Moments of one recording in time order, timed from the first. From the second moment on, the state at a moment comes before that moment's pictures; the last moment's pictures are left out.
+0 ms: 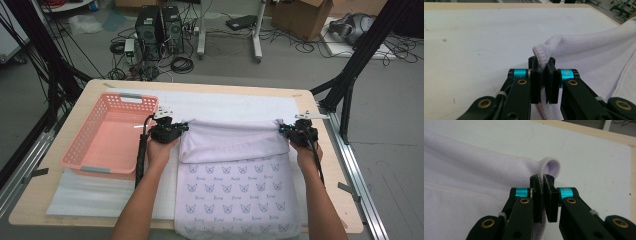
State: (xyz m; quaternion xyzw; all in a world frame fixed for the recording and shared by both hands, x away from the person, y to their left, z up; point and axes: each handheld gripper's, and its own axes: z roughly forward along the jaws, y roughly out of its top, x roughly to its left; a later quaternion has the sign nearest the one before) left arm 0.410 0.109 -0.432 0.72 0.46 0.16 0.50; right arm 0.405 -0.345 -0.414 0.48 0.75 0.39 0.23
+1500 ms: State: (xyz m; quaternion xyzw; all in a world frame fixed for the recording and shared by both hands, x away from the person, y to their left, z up) left arm 0.333 0.093 -0.436 0.78 0.40 0.10 0.47; right arm 0.344 -0.357 -0.431 0.46 0.77 0.42 0.15
